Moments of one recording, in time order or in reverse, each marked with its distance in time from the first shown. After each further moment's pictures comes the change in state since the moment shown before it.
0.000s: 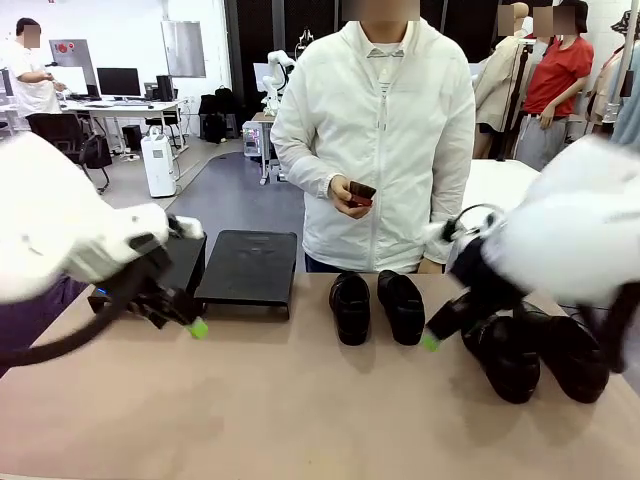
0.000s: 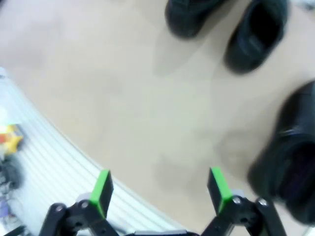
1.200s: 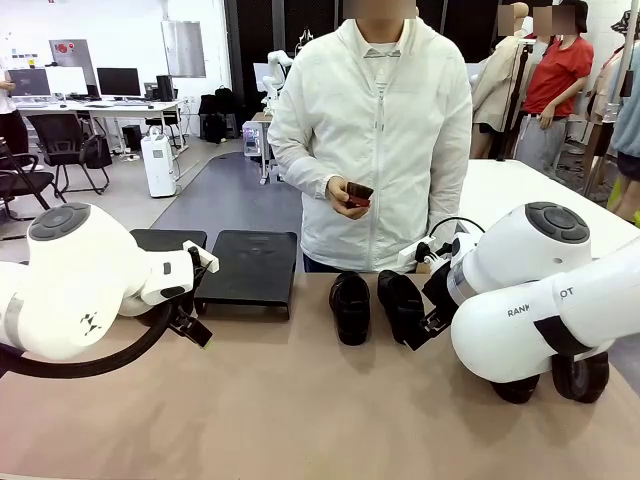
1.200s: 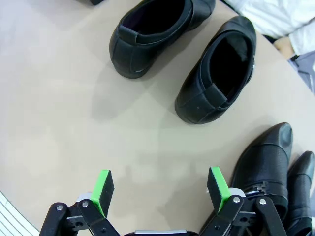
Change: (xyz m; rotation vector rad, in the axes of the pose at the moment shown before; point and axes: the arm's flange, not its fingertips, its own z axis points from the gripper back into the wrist) left arm 0.016 0.046 -0.108 0.304 -0.093 -0.183; right arm 0.028 -0.023 -0.103 -0.294 -0.144 0.165
